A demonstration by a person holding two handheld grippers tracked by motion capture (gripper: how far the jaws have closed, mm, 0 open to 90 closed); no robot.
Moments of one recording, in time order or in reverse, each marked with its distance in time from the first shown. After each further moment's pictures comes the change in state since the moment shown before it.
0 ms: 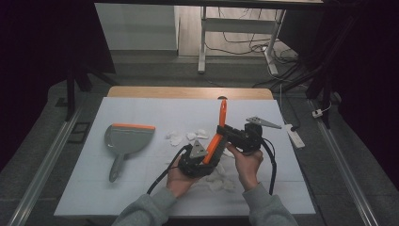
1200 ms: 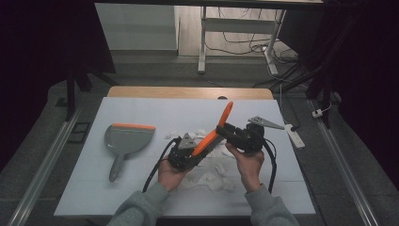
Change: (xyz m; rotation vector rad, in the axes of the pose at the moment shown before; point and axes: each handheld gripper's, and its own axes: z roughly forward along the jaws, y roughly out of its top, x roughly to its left) left arm 0.030 0.005 -0.024 0.041 -0.012 -0.021; right arm 0.006 0.005 -0.010 -0.026 0.032 -0.037
